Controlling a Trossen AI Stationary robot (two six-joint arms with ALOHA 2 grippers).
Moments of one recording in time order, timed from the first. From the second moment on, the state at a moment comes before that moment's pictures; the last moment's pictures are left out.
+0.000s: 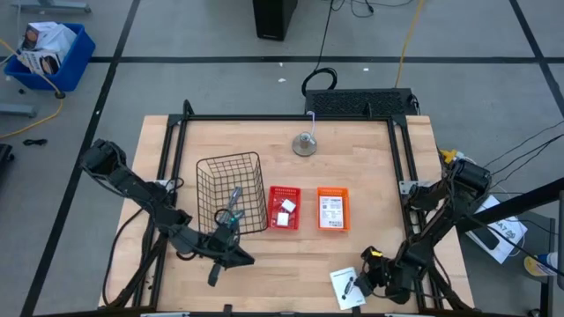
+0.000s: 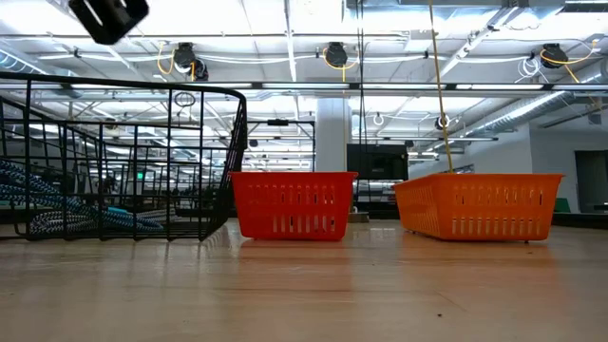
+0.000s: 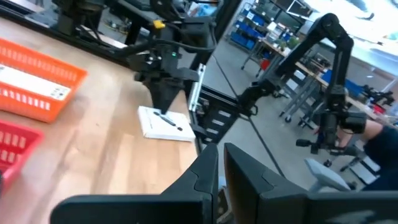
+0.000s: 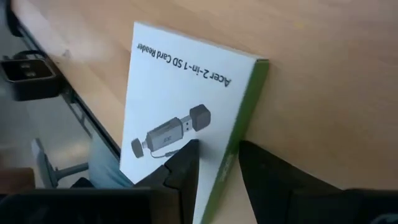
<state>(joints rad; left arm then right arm) -0.71 1.40 0.61 0.67 -0.38 -0.59 1.05 1.66 0.65 -0.06 0.39 2.03</state>
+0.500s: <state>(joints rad) -0.90 1.40 0.64 0.66 -0.52 -0.61 0.91 1.77 0.65 0.18 0.42 1.77</state>
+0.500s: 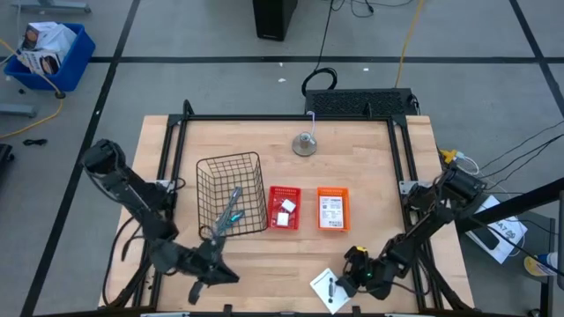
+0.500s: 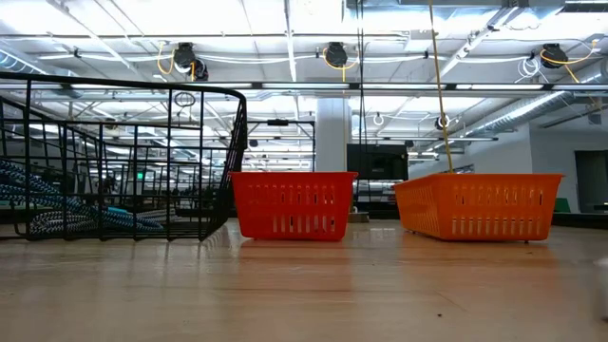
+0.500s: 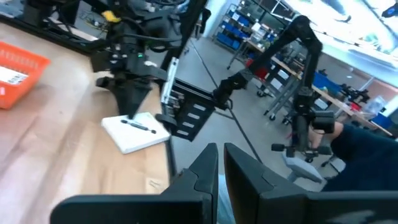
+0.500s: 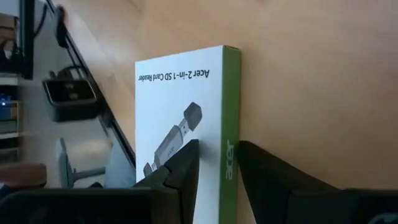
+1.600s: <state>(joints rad) -0.92 1.81 0.94 0.32 -0.61 -0.67 0.87 1.78 0.65 0.21 0.61 1.49</state>
